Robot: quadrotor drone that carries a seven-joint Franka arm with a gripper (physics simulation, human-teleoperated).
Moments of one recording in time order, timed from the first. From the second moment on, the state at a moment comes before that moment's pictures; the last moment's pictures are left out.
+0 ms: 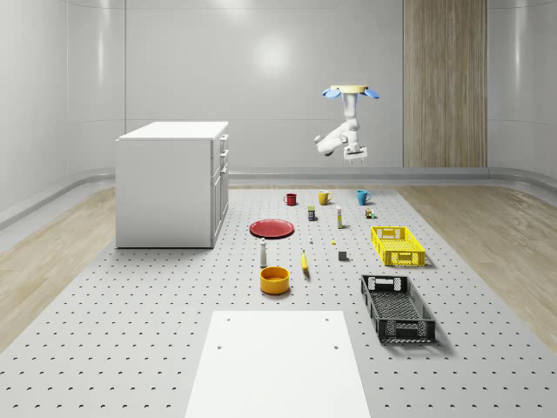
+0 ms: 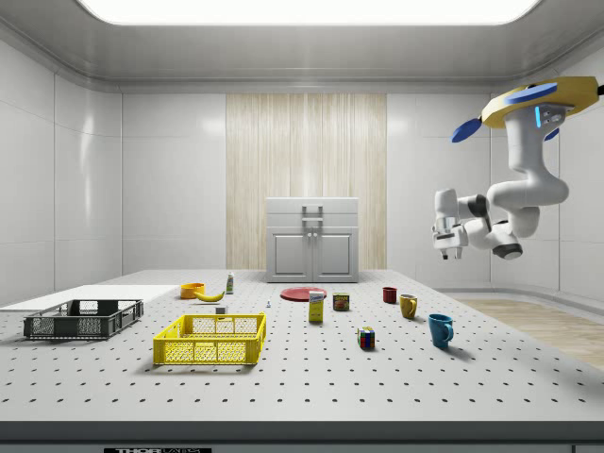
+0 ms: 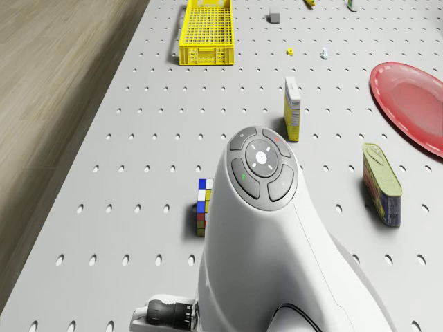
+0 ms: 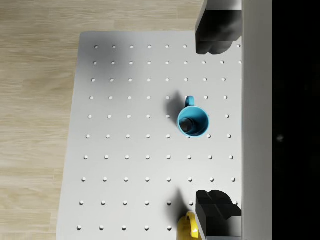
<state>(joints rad) -0.93 -1.00 1.21 -2.89 -1.97 1.18 1.50</state>
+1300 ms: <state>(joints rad) -1.07 -1.16 1.29 -2.89 -1.94 1.24 1.60</state>
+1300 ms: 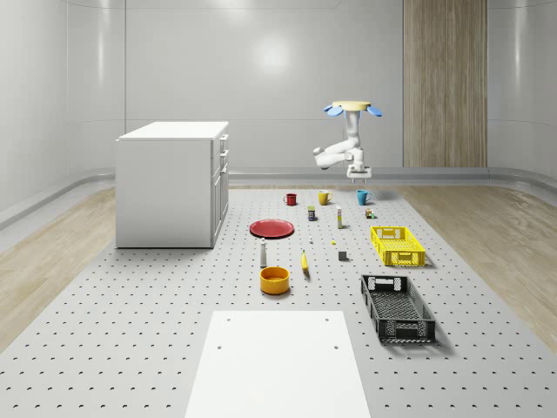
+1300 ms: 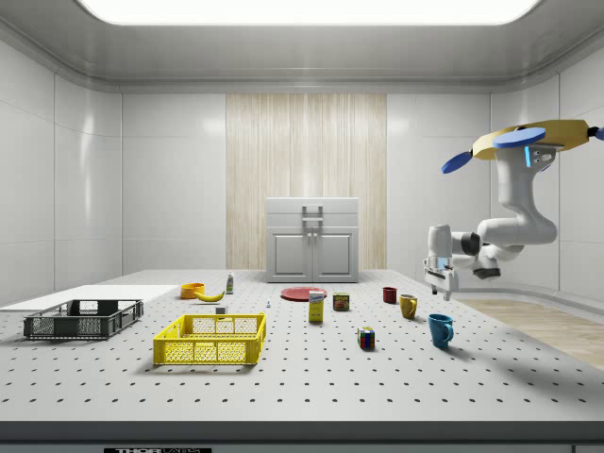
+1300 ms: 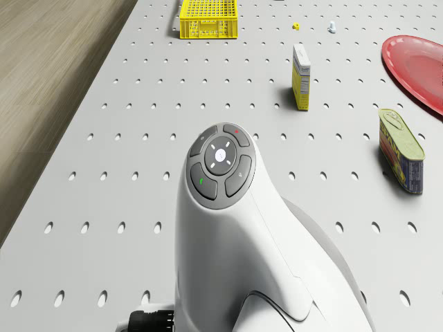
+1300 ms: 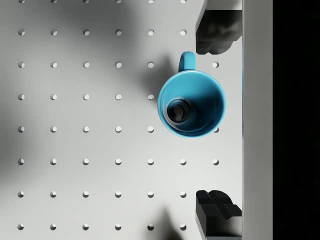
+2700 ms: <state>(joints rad) -1.12 -1.29 1.25 -2.83 -1.96 1.39 1.61</state>
